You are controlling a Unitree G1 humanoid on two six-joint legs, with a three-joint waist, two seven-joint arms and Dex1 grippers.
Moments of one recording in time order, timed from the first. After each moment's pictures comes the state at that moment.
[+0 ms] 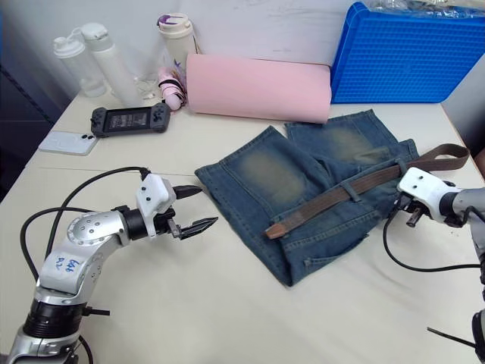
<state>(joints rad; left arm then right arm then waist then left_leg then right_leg) -0.27 0.56 0.01 -0.37 -0.28 0.55 -0.73 -0.60 -1.07 0.14 0.74 -0.04 0.00 0.94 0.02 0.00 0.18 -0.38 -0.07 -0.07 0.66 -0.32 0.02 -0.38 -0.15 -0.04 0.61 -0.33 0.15</state>
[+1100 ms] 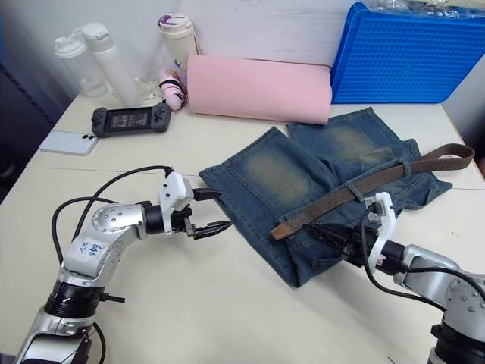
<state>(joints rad) -0.39 0.53 -0.09 -0.23 -0.30 0.52 -0.83 -0.13 -0.54 -0.58 -0.39 1.26 1.40 0.32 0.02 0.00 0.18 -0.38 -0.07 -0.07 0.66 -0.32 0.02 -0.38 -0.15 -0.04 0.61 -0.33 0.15</state>
